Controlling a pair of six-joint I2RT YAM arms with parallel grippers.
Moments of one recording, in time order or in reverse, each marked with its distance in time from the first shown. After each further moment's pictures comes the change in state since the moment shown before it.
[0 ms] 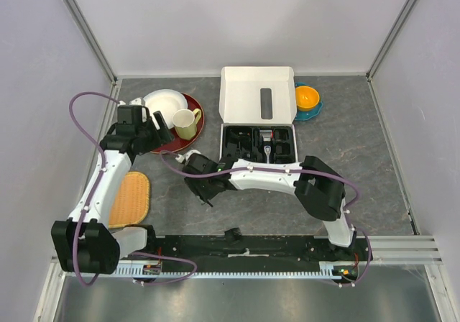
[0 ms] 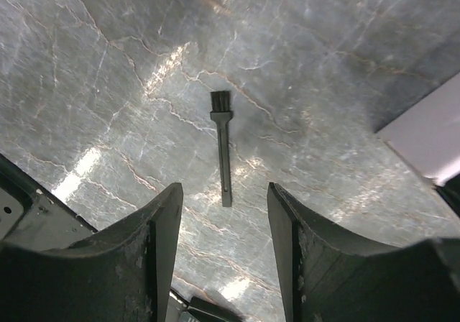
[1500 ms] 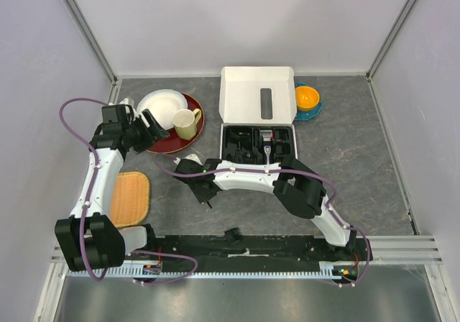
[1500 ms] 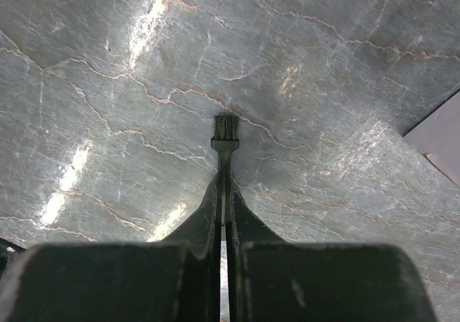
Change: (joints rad) left arm 0.173 0.037 0.007 0.018 0.251 -0.013; right arm 0.027 0.198 0.179 -0.167 0.065 0.134
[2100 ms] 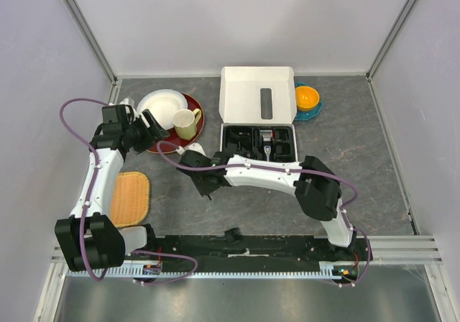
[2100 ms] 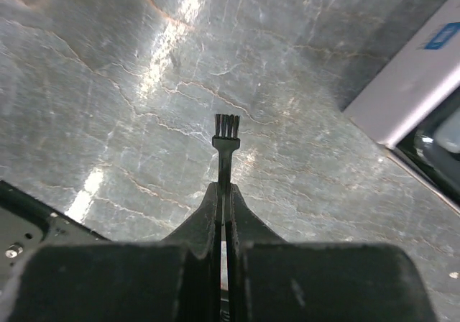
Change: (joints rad) left arm 0.000 0.000 -0.004 0.007 0.004 0.000; right arm -0.008 -0.124 -0.025 -0.014 0.040 0.003
